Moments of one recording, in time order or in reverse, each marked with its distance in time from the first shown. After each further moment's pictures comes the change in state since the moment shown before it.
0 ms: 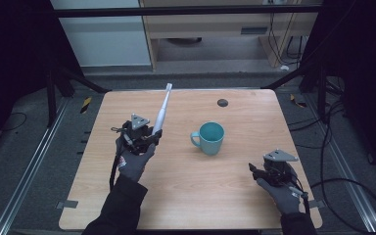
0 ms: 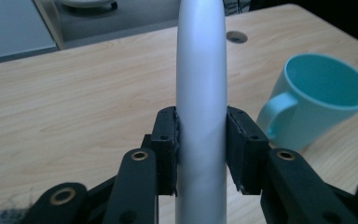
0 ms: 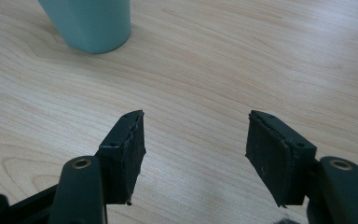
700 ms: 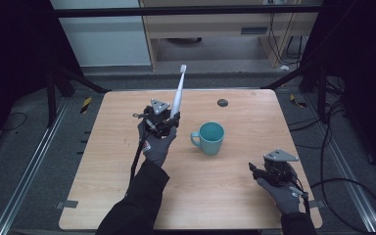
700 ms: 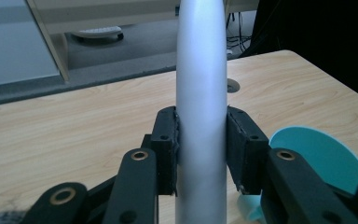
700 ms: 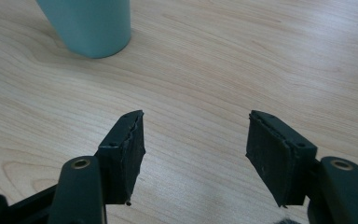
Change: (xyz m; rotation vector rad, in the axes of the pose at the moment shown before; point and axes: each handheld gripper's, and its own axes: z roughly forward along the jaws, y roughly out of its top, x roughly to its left) left arm -0.037 0.041 0.043 -0.114 0.037 -0.019; right arm -0.001 0.000 0.000 -0.015 0.002 0.010
